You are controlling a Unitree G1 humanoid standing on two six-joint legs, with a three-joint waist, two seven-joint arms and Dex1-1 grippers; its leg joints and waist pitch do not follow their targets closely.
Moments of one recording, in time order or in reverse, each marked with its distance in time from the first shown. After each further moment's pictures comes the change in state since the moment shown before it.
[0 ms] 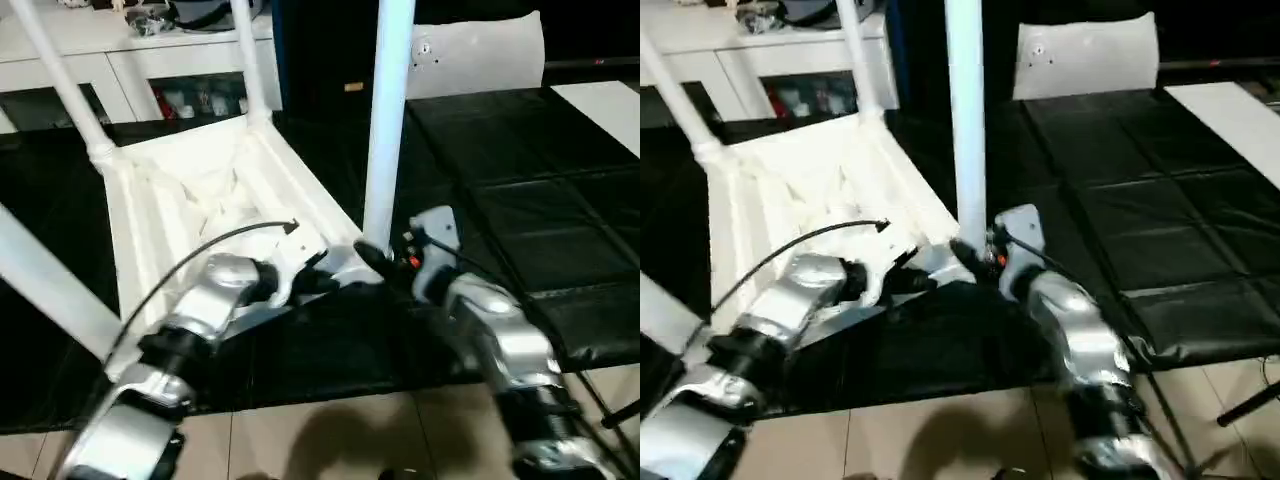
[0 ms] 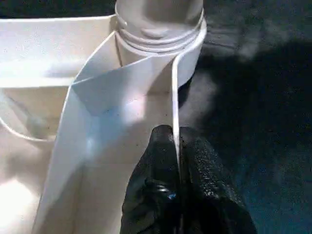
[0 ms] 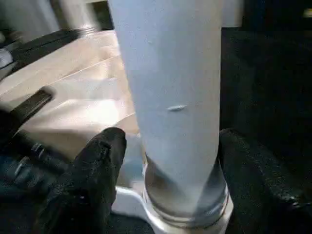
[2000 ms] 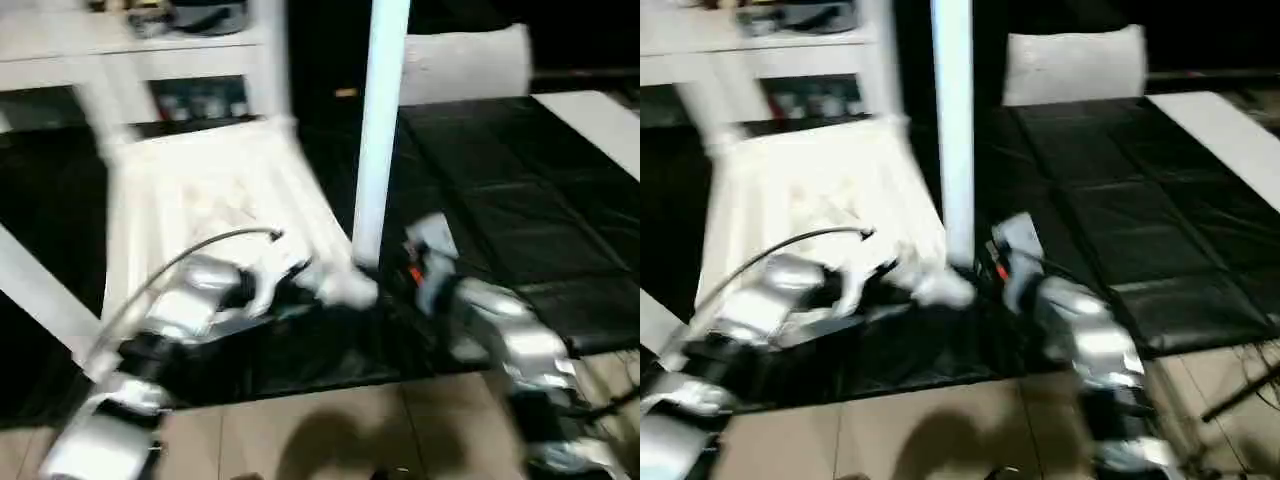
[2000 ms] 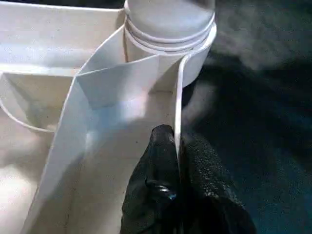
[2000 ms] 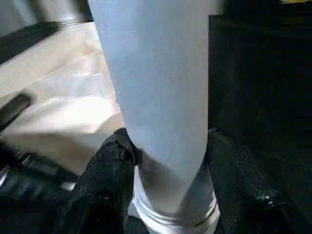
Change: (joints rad) left arm 0.007 -0.061 0.041 -0.072 0.018 0.203 0.106; right arm -0.069 0.096 -0.019 0.039 -0.064 0.102 -0.158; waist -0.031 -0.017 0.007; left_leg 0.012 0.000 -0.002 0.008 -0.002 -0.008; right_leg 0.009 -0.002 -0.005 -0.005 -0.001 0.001
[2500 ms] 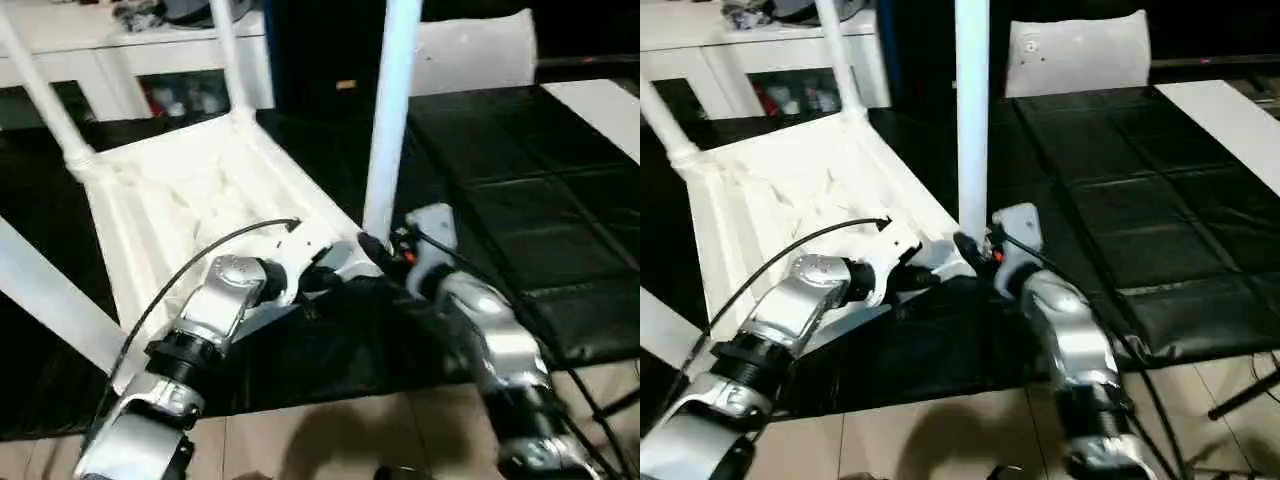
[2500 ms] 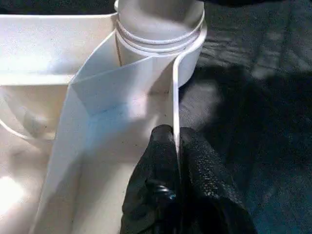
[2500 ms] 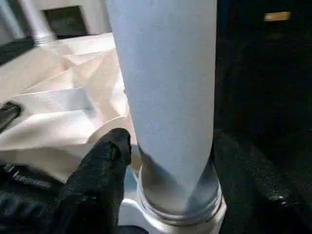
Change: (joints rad) left arm 0.007 -0.013 -0.018 -0.035 0.005 -0.022 -0.004; right arm 0.067 -0.011 -0.019 -0.015 0.021 -0.139 0.026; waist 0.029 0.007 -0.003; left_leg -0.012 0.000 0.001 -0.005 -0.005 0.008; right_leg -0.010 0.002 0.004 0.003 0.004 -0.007
